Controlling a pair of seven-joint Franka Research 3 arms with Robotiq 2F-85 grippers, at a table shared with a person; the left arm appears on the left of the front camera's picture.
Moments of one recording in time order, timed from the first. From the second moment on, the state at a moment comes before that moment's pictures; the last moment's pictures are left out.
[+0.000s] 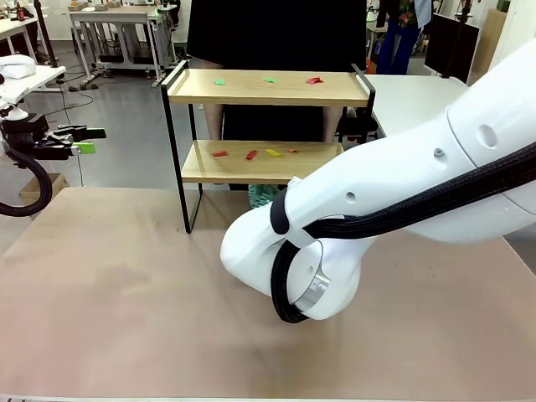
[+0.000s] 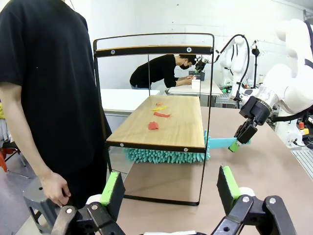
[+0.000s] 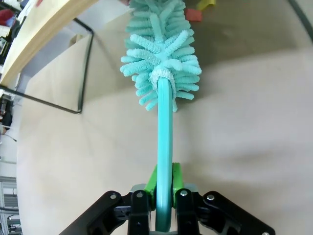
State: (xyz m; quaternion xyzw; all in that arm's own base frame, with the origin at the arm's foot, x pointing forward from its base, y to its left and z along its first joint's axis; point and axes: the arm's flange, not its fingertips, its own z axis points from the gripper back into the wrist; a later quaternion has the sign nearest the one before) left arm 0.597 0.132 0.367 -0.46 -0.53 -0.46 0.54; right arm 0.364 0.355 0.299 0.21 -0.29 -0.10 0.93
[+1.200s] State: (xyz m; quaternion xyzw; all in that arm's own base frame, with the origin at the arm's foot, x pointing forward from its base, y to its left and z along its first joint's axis) left arm 0.597 0.132 0.367 -0.46 -0.53 -0.46 0.54; right arm 0.362 0.228 0.286 0.11 -0.30 -0.17 0.93
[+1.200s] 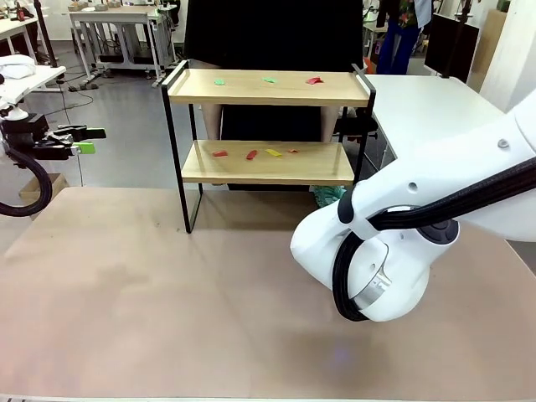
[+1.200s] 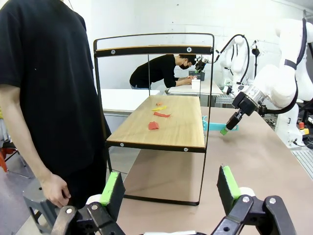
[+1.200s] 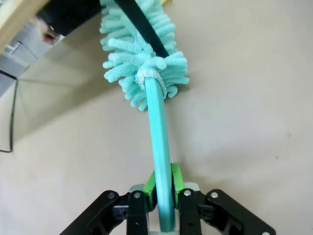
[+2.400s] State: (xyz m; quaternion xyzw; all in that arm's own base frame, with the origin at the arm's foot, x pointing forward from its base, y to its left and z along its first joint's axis) left arm 0.597 0.132 0.367 -0.46 -0.53 -0.46 0.54; right arm 0.352 0.232 0.353 0.19 -0.31 -0.07 0.93
